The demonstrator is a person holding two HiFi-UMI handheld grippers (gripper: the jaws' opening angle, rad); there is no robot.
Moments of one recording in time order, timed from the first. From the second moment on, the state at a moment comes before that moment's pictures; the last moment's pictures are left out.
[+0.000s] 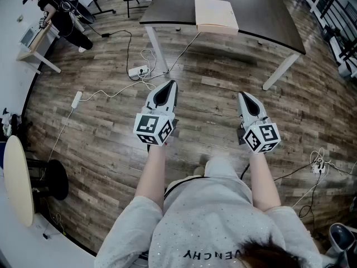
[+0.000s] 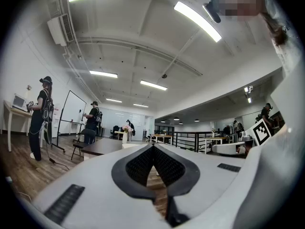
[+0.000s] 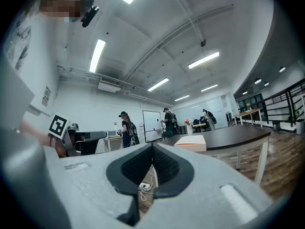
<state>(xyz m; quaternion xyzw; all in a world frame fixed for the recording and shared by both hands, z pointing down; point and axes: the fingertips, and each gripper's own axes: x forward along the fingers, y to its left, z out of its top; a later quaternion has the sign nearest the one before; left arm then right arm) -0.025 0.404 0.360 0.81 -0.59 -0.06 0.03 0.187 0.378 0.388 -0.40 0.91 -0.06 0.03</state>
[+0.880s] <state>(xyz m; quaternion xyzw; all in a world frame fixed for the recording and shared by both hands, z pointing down) -0.052 0.327 0.388 0.80 -0.59 -0.06 0.06 0.164 0.291 0.414 -0.41 0.91 -0.09 0.03</state>
